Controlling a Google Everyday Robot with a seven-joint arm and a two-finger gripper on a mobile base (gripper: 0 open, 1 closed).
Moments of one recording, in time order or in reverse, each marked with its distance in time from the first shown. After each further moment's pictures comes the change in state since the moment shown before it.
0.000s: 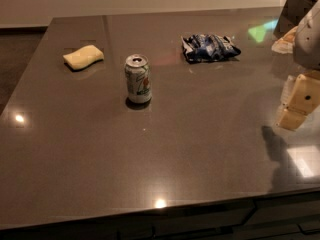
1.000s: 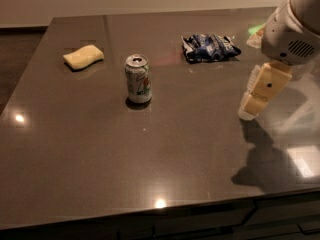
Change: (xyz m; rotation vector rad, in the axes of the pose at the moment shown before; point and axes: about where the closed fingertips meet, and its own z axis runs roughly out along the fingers) arm -0.044 -0.024 0.024 -0.002 -0.110 0.031
